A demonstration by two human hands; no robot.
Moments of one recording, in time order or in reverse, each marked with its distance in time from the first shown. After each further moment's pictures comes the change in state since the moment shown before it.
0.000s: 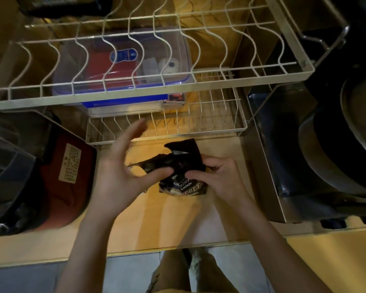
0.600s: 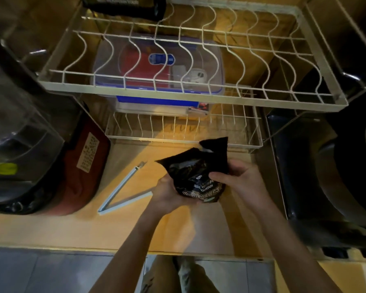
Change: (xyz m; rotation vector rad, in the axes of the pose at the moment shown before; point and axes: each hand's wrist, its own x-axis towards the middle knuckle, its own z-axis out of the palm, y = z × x) left_hand -0.022 -0.088 0.095 -0.333 -0.113 -0.238; right_hand 0.008 -0.023 -0.005 -0.097 0.021 0.106
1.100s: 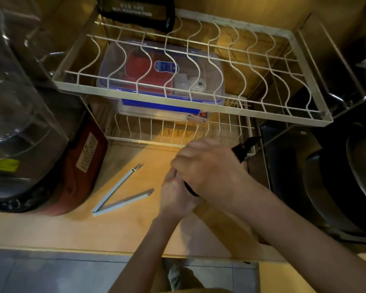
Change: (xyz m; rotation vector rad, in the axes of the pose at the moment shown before) left_hand 0.001 0.036 0.020 0.511 0.209 0.135; right_hand -0.013 -0.099 0.070 -1.335 -0.205 -0.865
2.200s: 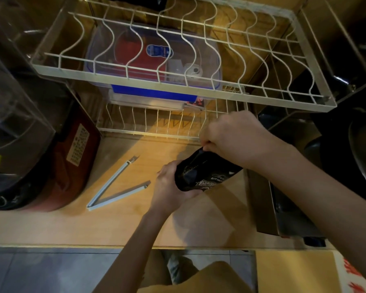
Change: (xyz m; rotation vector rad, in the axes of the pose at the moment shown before) left_hand -0.010 -0.017 0.006 -0.247 0.028 -0.063; right_hand 0.008 0.045 -0.022 -0.195 -0.449 0.144
